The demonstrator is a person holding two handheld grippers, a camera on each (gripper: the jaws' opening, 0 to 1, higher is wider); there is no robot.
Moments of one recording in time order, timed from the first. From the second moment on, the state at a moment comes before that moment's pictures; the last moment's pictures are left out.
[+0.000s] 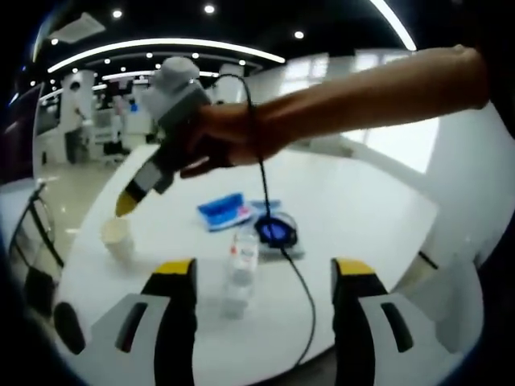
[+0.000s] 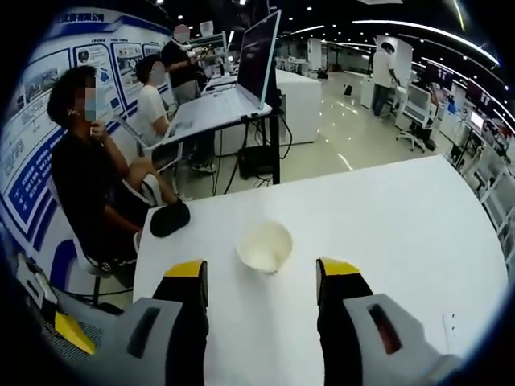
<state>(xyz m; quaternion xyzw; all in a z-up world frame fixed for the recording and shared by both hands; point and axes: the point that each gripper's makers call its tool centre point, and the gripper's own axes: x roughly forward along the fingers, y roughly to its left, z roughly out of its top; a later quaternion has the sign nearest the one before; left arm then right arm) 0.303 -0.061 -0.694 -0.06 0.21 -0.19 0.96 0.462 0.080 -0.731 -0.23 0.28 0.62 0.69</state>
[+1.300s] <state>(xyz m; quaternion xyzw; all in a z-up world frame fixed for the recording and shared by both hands) 0.301 -0.060 -0.696 -0.05 0.22 -0.19 0.96 0.455 -0.114 -0.765 -0.20 0.34 0.53 0.75</state>
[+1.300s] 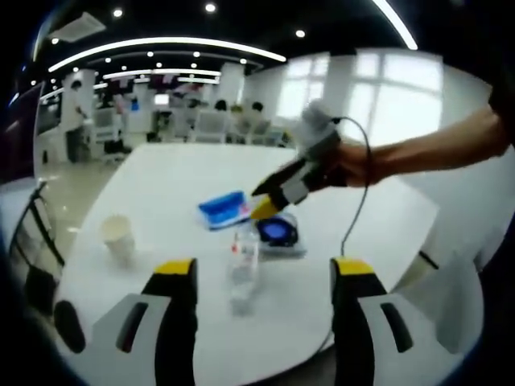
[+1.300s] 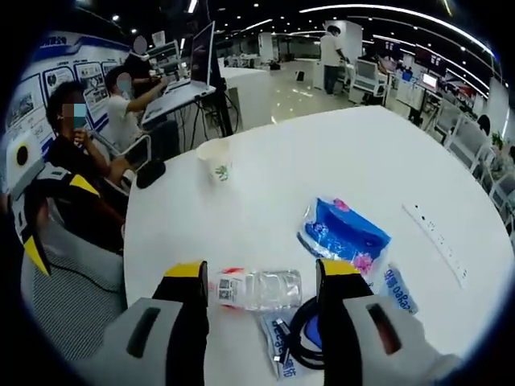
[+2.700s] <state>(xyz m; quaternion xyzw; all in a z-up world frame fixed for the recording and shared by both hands) 0.304 -0.048 -0.702 -0.07 0.23 -0.16 0.96 0.433 -0.089 -0.844 -0.37 0.31 0.62 0.61</state>
